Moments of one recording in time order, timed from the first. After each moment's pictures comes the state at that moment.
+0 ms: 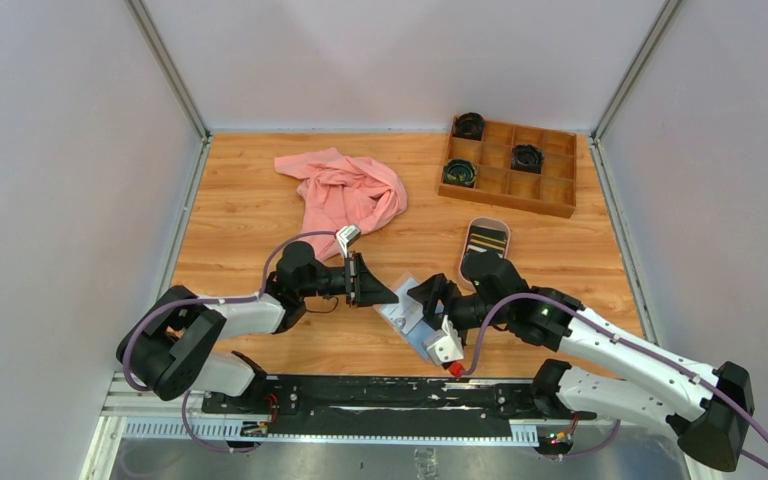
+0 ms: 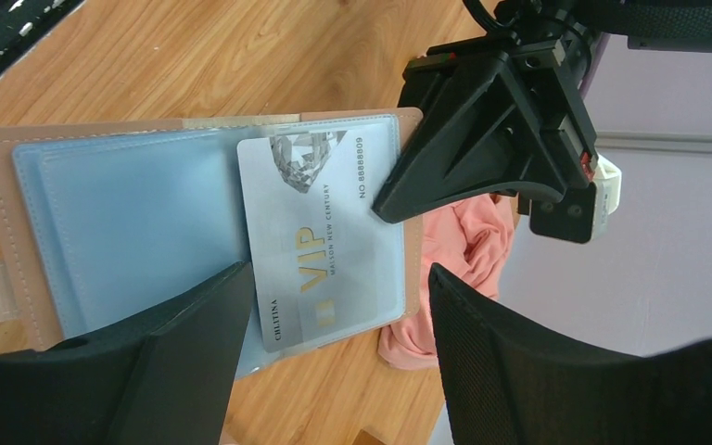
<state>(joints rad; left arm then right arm) -0.59 1.37 0.34 0.92 0.88 -1.29 0.94 0.86 0.69 -0.45 -0.50 -1.49</state>
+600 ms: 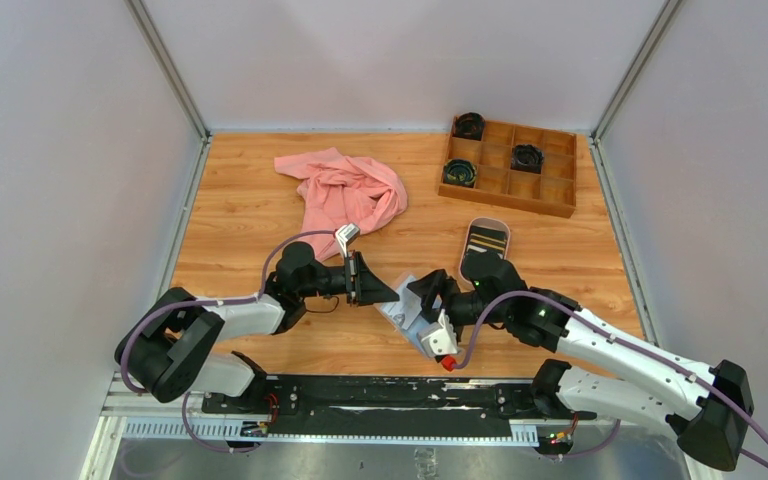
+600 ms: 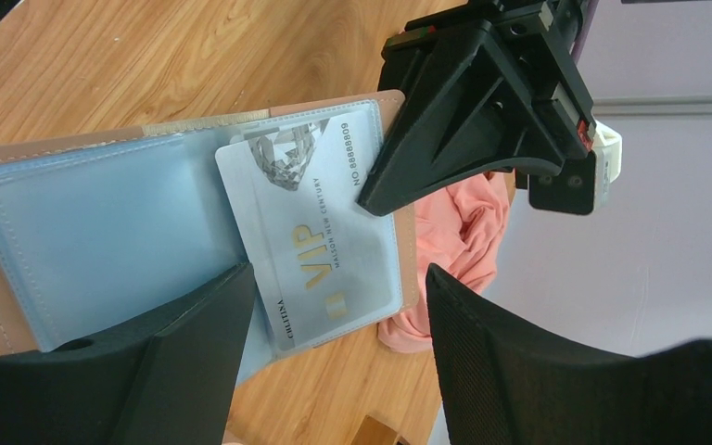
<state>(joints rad) -0.60 1.35 0.34 0.92 0.85 -1.29 0.94 0.87 0.66 -0.35 -0.46 -1.42</state>
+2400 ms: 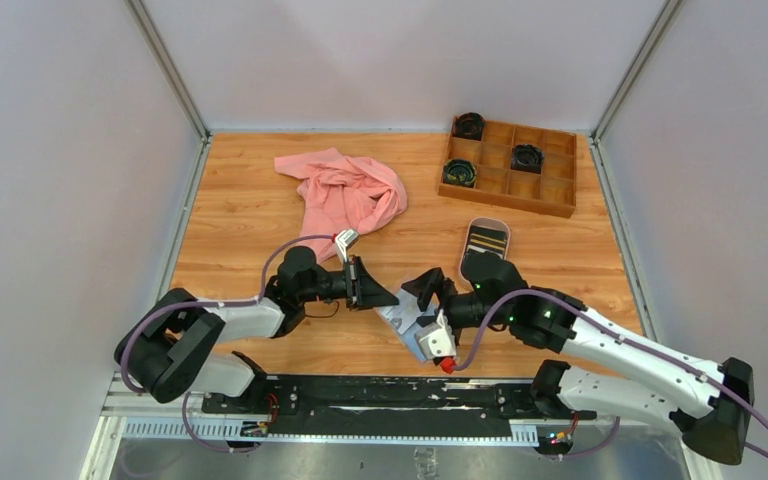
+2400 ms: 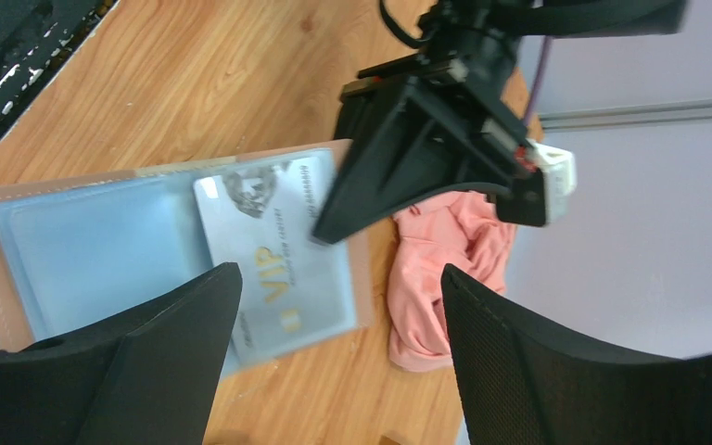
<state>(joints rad) -0.61 1.36 0.31 0.93 0.80 -1.27 1.01 0.87 0.70 -0.36 -0.44 -1.29</state>
